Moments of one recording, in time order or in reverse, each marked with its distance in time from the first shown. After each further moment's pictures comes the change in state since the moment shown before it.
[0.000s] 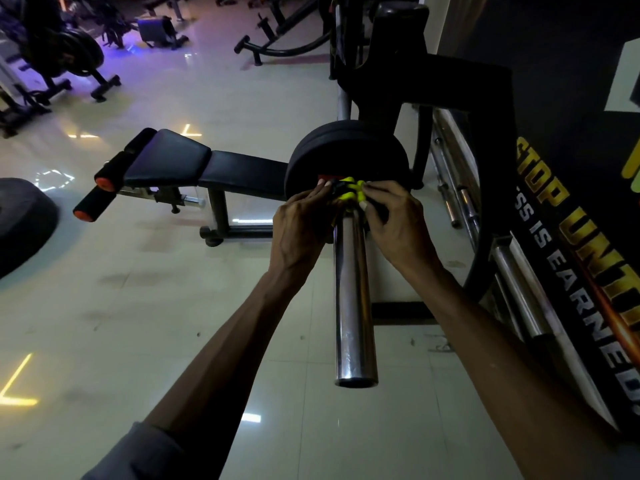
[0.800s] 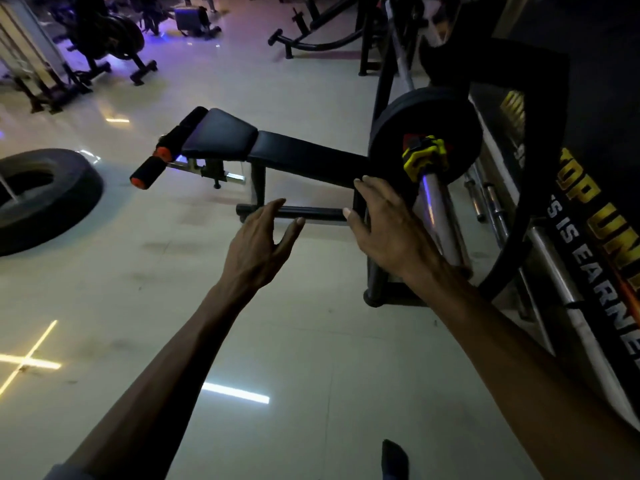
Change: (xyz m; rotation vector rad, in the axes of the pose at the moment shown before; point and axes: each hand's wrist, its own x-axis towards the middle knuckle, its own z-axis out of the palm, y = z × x) left_hand -0.159 -0.079 -0.200 0.220 -0.156 -0.271; right_hand -0.116 -0.170 0.062 -0.201 -0.223 -0.060
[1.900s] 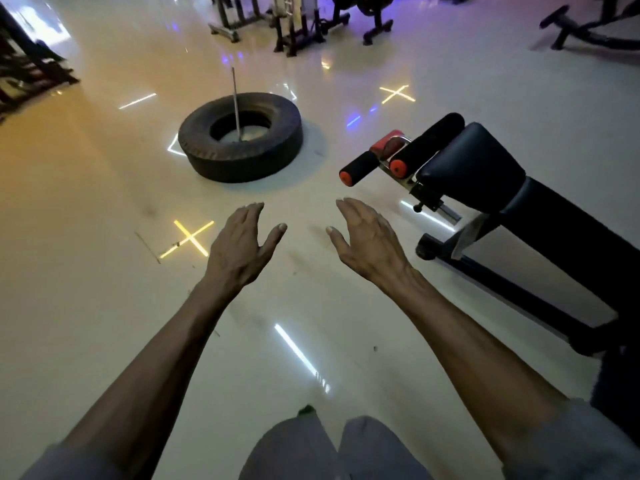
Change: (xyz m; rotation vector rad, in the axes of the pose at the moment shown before) left_hand 0.132 -0.583 -0.270 0.392 0.155 -0.662; right_hand 0.400 -0.418 0.478 0.078 -0.423 -0.526
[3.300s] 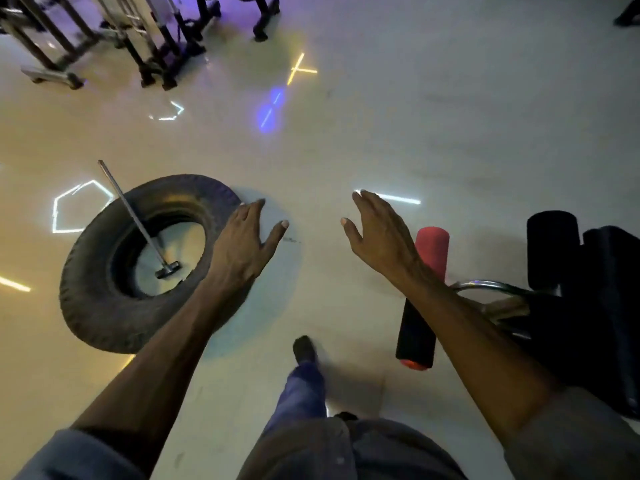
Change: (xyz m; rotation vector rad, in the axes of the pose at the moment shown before) left_hand 1.065 -0.117 0.193 -0.016 -0.300 0.381; right_hand 0.950 0.245 0.141 0.010 0.136 0.505
